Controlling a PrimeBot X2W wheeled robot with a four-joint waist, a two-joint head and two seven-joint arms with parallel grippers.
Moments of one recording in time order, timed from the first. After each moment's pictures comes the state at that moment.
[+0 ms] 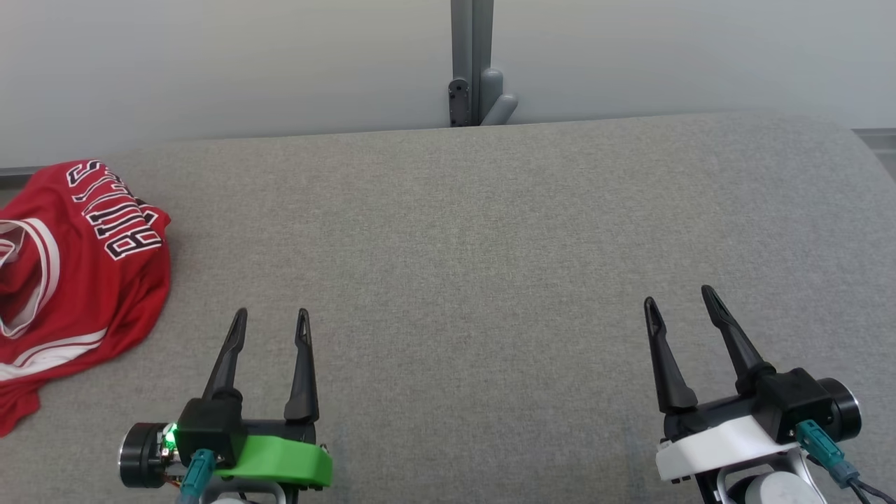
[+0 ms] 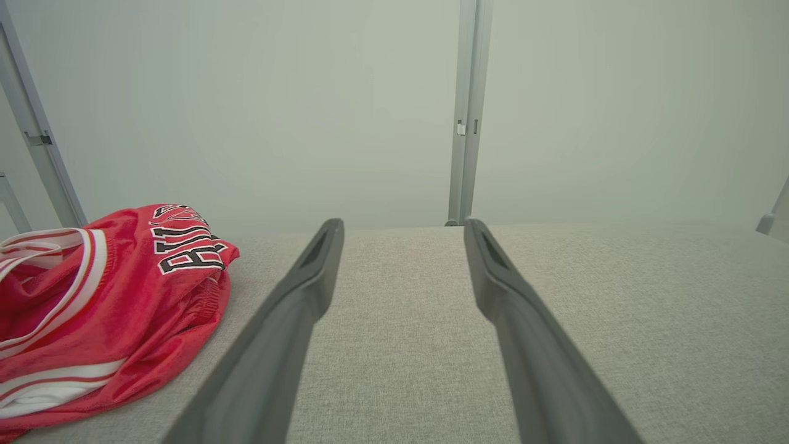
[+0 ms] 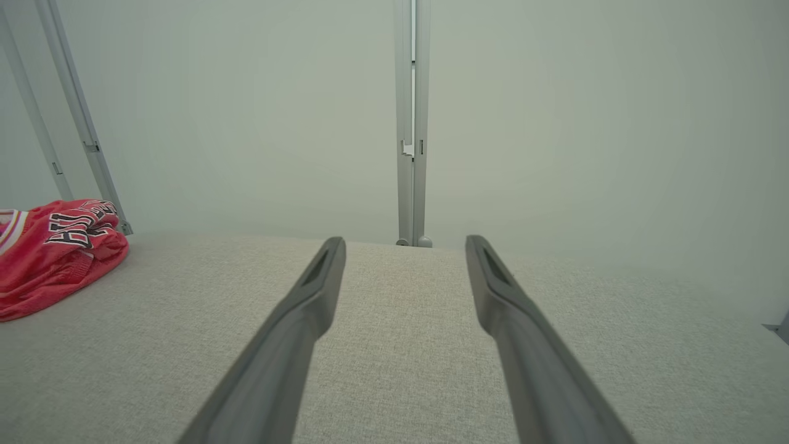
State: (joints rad) left arm -0.02 0.05 -0.16 0.09 -0.12 0.02 -0.26; right arm 0.02 -0.05 0.08 -0.01 0.06 0.13 -0.26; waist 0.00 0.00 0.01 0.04
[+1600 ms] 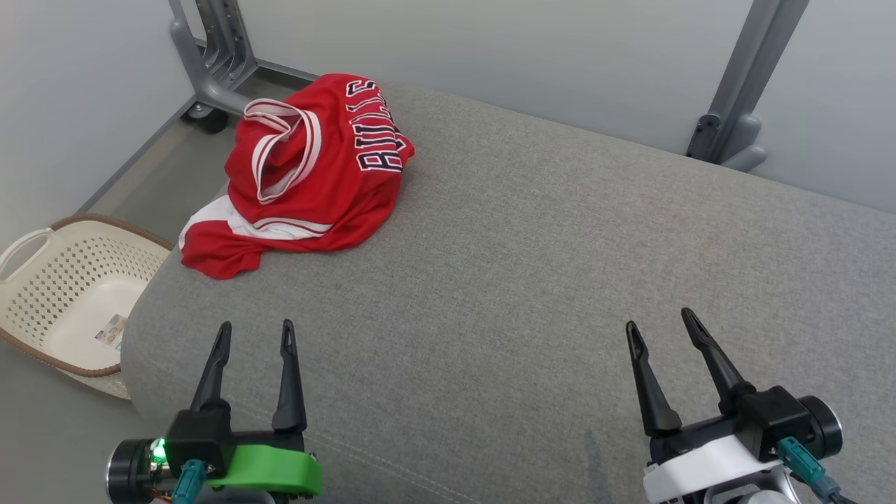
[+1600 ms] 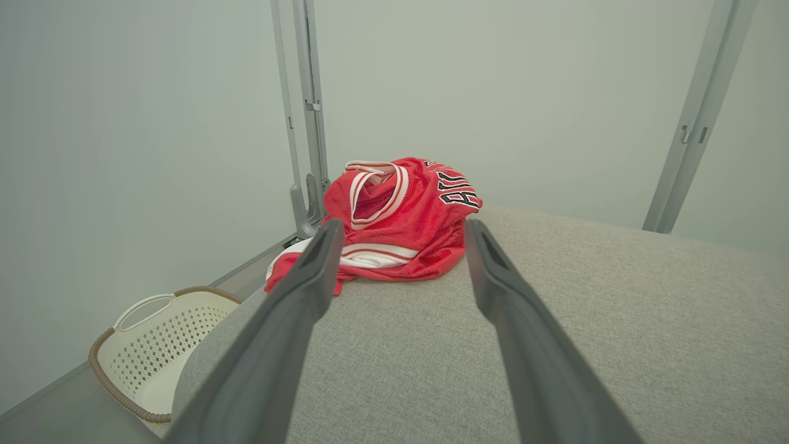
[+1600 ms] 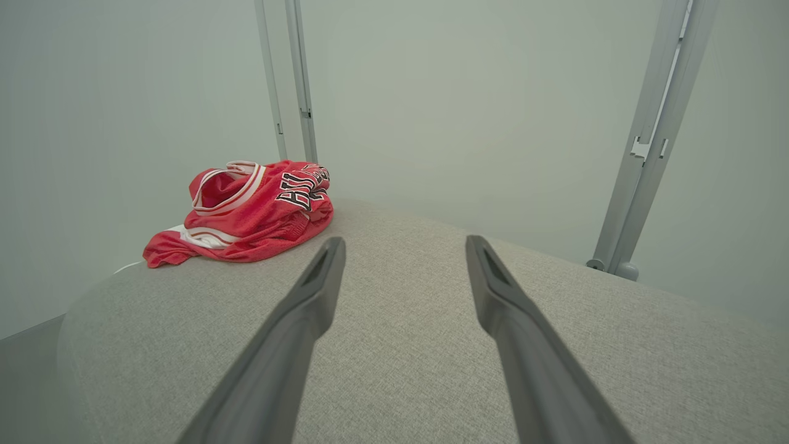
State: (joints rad) left arm 0.01 0.05 -0.14 0.09 -0.12 0.05 -0.26; right arm 0.06 -0.05 0.12 0.00 0.06 0.13 -0.26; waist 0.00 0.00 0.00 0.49
